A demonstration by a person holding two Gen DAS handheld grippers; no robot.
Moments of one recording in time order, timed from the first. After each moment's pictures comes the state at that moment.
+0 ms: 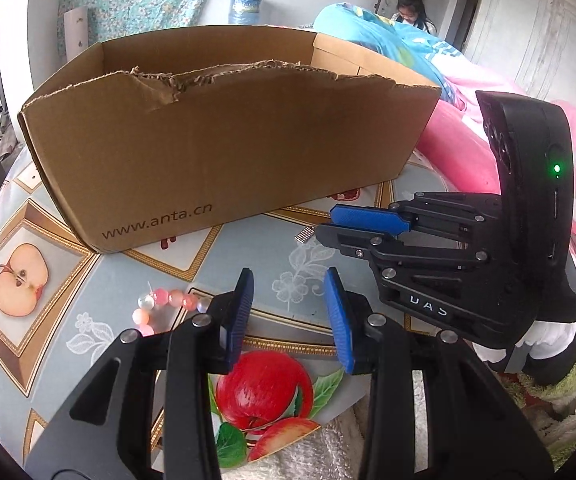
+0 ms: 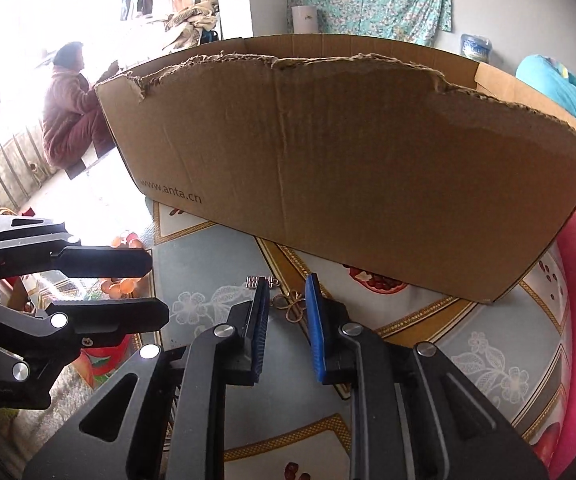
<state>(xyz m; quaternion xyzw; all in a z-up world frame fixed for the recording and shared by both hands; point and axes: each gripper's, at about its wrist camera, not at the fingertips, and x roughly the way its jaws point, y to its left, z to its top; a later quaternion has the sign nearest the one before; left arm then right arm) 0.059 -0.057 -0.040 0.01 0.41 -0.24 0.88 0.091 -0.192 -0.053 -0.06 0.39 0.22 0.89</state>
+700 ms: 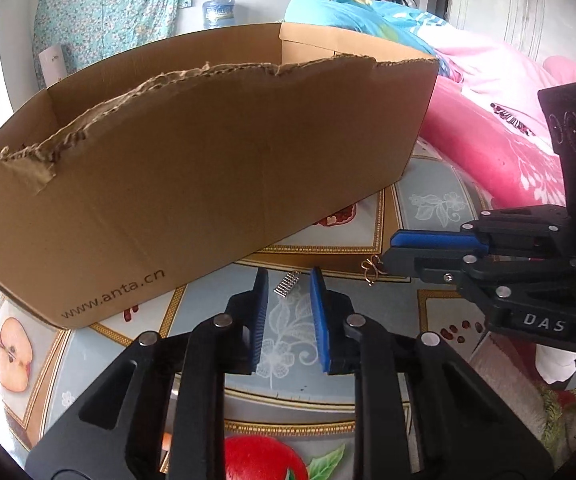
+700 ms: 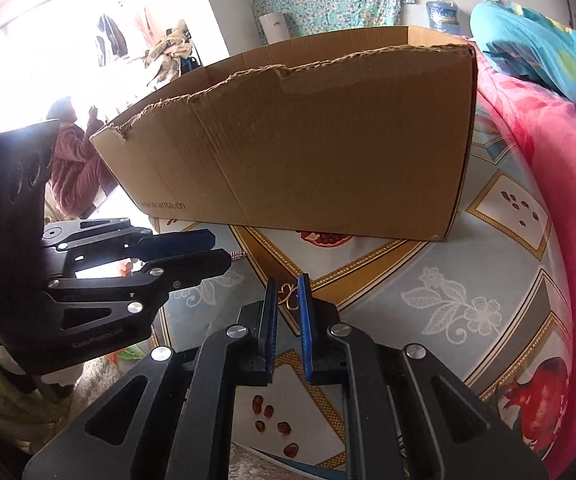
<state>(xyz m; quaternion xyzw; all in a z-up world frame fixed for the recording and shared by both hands) 0.089 -0.105 -0.051 0.10 0.39 -0.25 0.88 0.074 -0.258 -0.056 0.07 0.40 0.21 0.89</state>
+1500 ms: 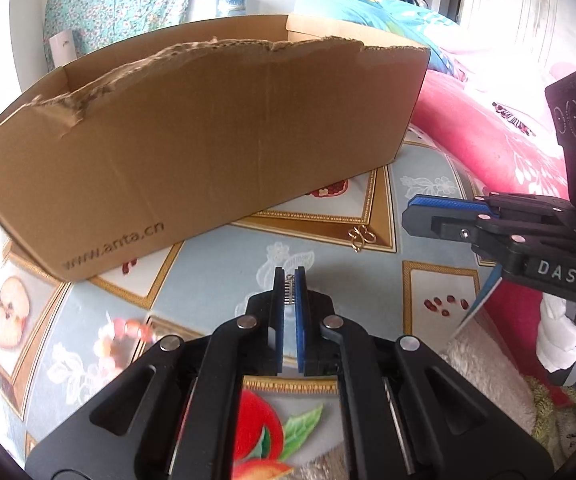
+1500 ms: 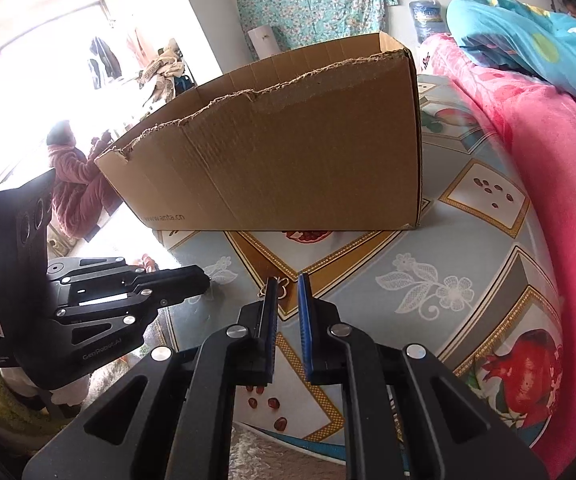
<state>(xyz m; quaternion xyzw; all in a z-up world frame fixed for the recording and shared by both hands) 0.061 -0.096 -0.053 0.07 0.40 -0.23 0.88 0.053 -0.273 -0.050 0.09 0.38 0.20 0.90</state>
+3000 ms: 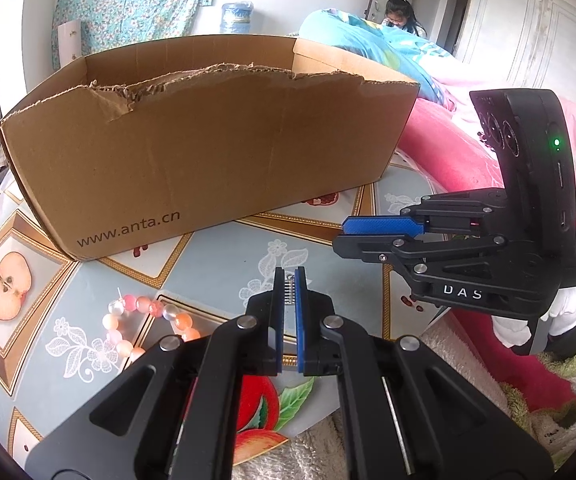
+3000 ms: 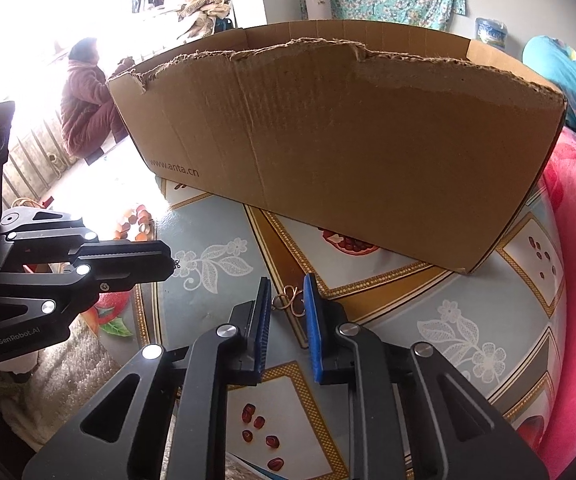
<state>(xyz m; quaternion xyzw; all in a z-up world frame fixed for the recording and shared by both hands) 0.046 -0.075 -0.043 0.02 0.38 -0.25 0.89 0.079 -0.233 -0.054 -0.04 0.42 0.25 0.87</state>
